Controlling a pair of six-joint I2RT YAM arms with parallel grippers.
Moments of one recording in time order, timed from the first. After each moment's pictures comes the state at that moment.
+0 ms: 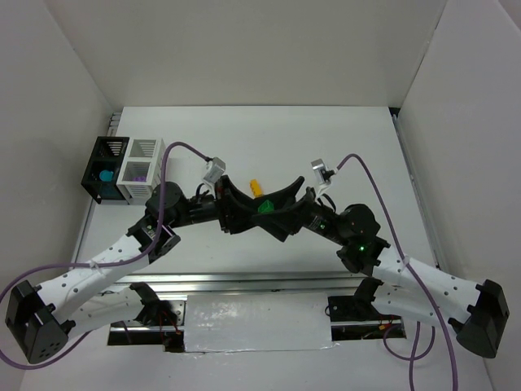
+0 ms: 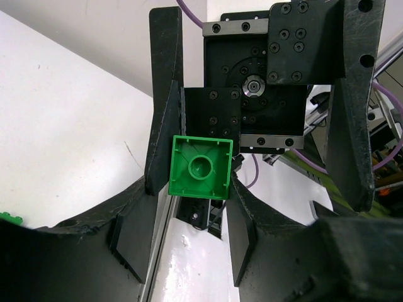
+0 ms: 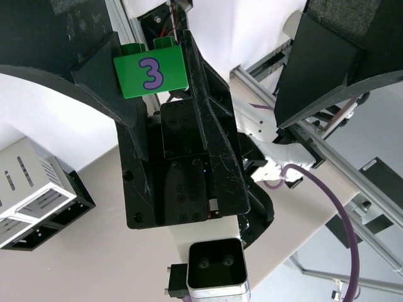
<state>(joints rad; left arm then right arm) -0.74 0.98 0.75 0.37 0.61 -0.62 0.88 0.85 0.58 0.65 -0.28 0.81</state>
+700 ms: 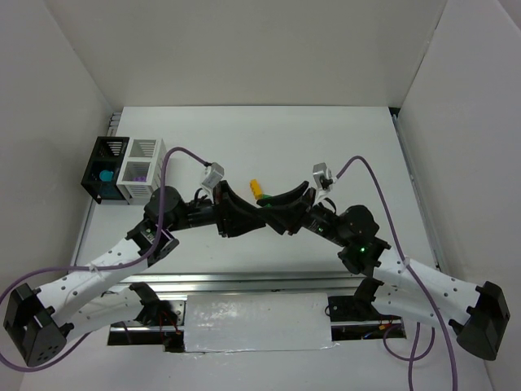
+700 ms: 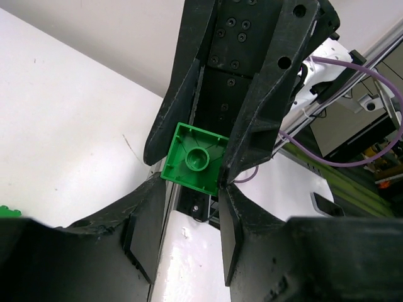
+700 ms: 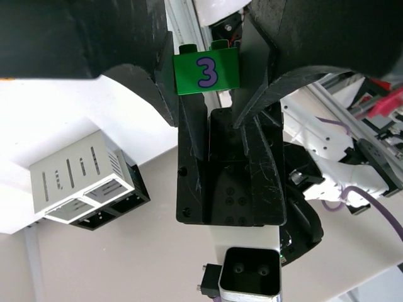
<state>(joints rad) -0.74 0.95 0.70 0.40 0.64 -0.62 0.88 0.83 0.55 0.62 -0.25 0.55</state>
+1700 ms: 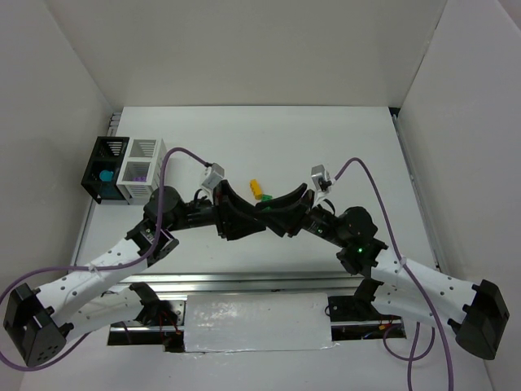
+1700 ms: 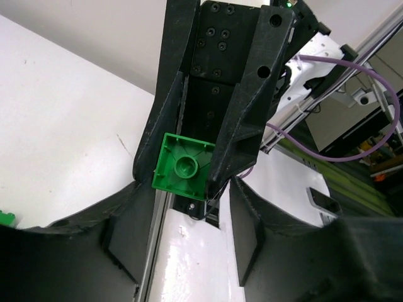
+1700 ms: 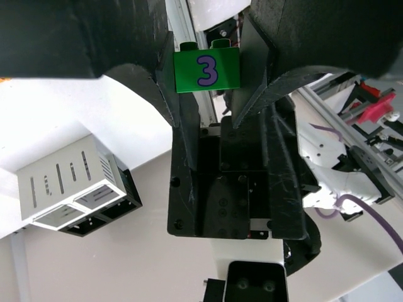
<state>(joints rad) -0.74 0.95 0.70 0.40 0.66 -0.61 0.88 0.84 0.51 0.67 -0.28 0.57</state>
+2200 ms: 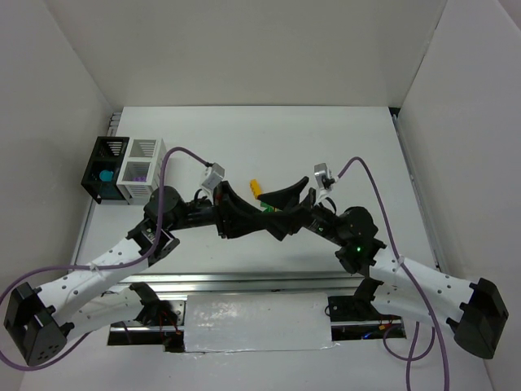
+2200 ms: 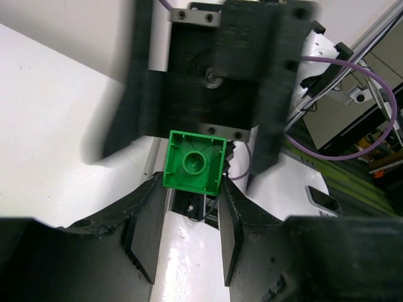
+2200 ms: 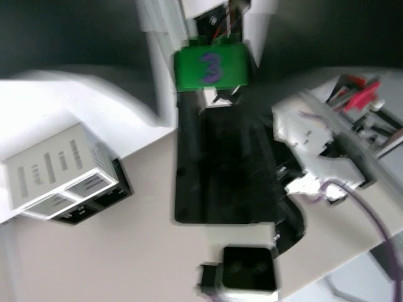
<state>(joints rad) -0.74 0.96 0.70 0.43 0.67 -0.61 0.87 0.87 0.50 0.75 -0.30 0.62</state>
